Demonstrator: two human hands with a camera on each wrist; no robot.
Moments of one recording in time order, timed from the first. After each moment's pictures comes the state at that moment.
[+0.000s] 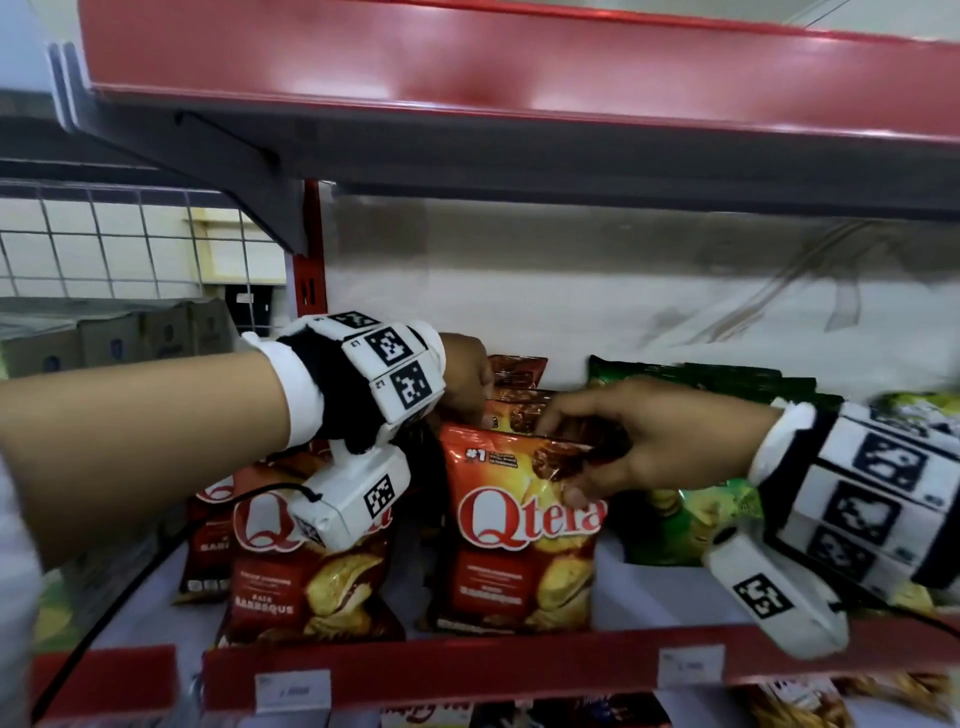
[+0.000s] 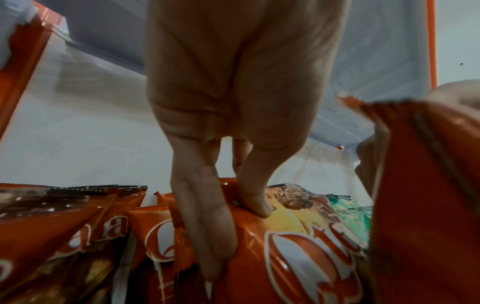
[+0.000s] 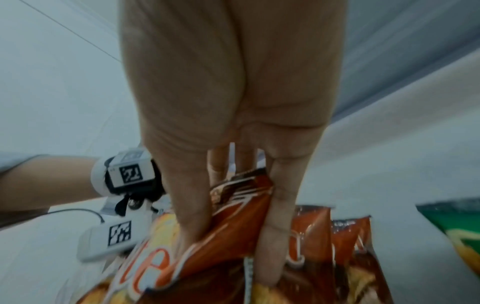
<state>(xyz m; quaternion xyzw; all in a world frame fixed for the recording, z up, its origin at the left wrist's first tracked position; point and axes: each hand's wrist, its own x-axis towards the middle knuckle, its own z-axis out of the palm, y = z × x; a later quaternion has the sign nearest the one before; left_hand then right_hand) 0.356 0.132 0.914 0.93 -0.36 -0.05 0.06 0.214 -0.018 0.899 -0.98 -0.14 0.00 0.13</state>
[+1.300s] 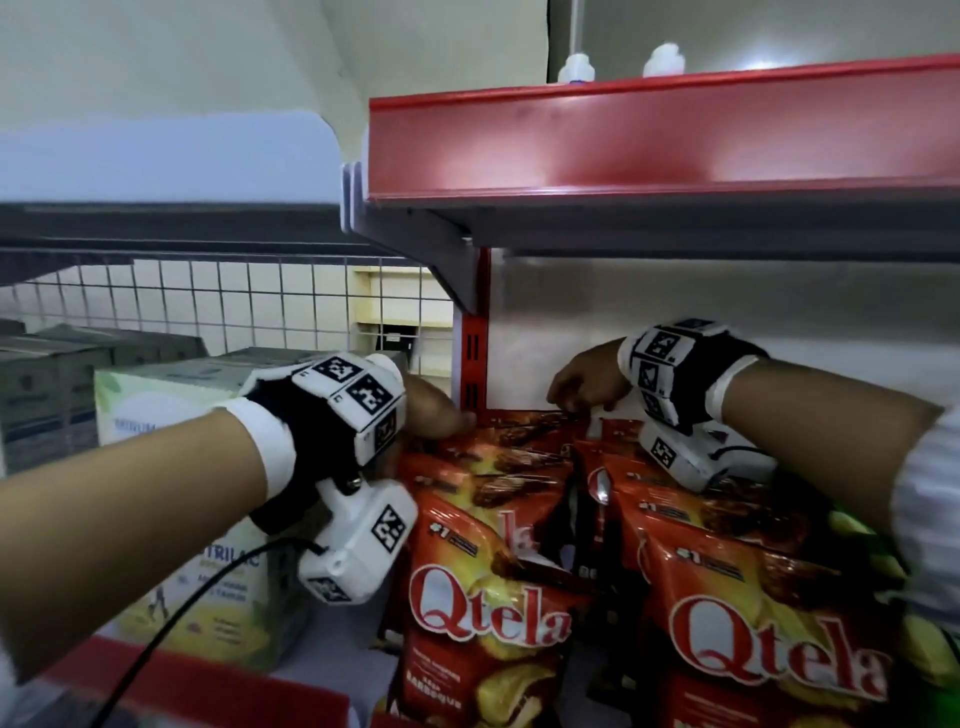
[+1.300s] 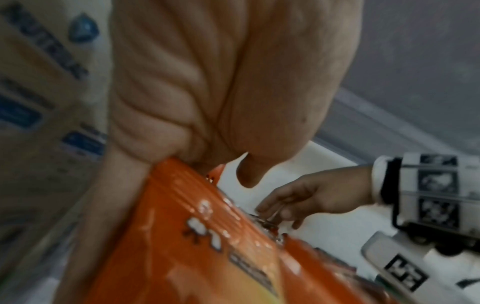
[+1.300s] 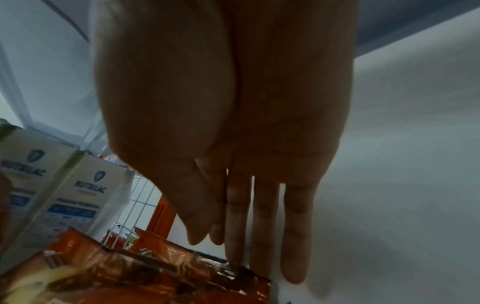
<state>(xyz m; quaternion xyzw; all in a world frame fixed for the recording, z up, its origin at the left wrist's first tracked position) 0.383 0.264 0.926 0.93 0.04 -0.15 0.33 0.445 0.066 0.956 -0.99 -0.10 0.09 -0.07</state>
